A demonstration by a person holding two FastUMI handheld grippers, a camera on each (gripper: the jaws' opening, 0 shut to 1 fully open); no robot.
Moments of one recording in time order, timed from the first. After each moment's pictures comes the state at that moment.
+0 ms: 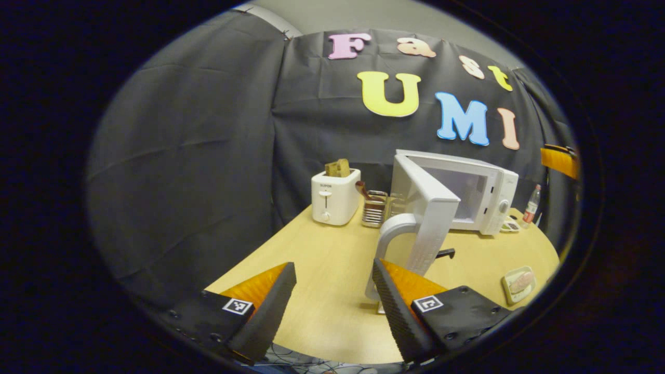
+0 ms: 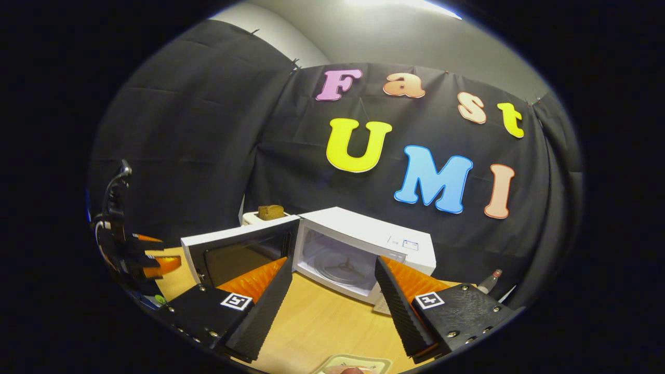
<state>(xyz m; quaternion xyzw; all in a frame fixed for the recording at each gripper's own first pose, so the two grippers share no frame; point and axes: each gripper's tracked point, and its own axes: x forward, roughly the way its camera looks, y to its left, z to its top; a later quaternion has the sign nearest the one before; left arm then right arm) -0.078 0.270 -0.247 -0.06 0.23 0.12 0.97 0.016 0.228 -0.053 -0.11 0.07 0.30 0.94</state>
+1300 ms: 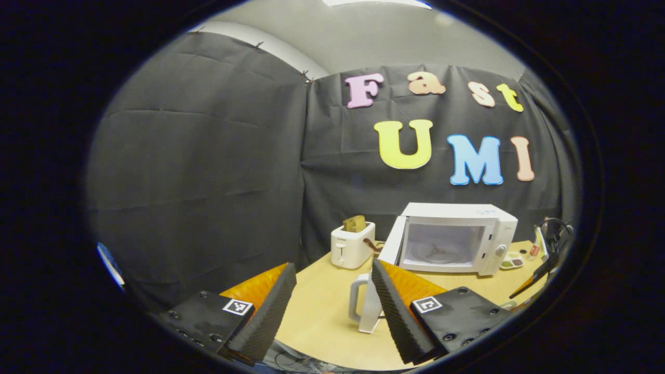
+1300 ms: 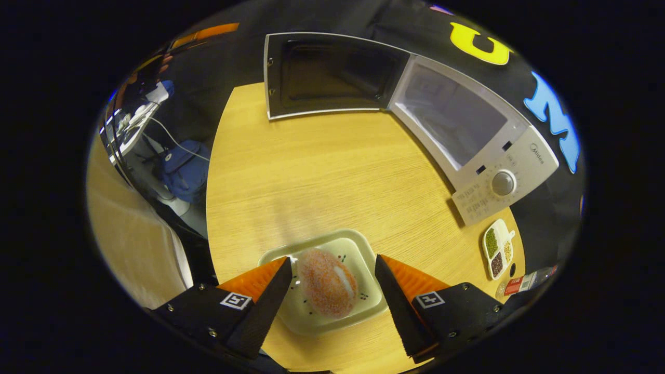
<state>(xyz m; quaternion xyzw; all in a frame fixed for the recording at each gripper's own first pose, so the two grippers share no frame) -0.120 0.214 -0.114 -0.03 0.12 0.21 0.97 -0.039 0.106 -0.306 -0.34 0.38 0.53 0.68</state>
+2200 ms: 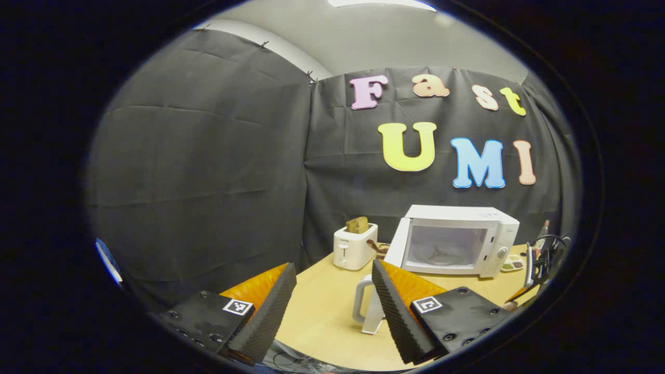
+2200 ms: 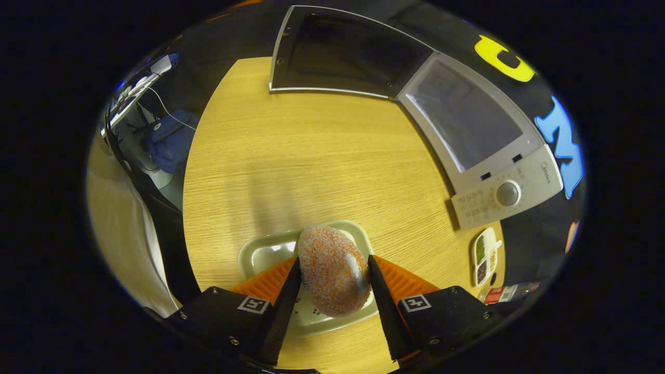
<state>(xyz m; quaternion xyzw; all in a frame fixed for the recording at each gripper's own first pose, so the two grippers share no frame) -0.119 0.226 -0.118 -0.04 0.11 0.21 0.97 -0.019 0.118 -0.306 -0.43 0.32 0.49 0.69</state>
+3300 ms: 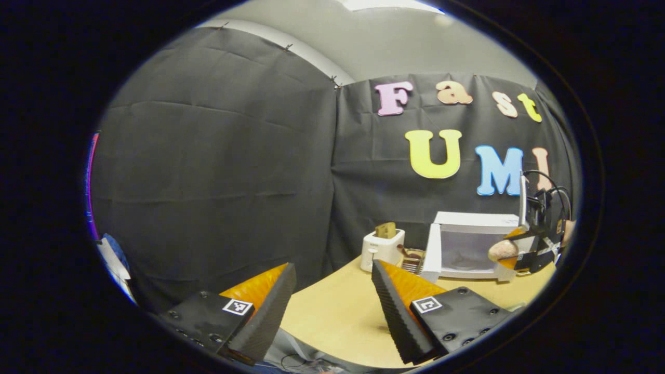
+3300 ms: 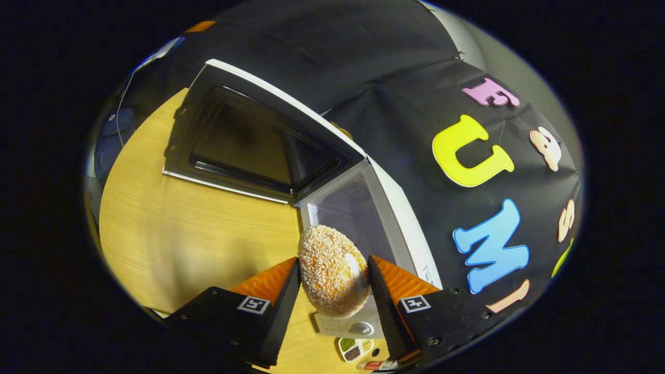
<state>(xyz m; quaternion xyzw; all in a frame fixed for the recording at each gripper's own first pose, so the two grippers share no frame) -0.166 0.289 -0.120 -0.04 0.10 0.28 0.95 0.127 0.279 -0.150 -0.47 0.04 0.41 0.78</state>
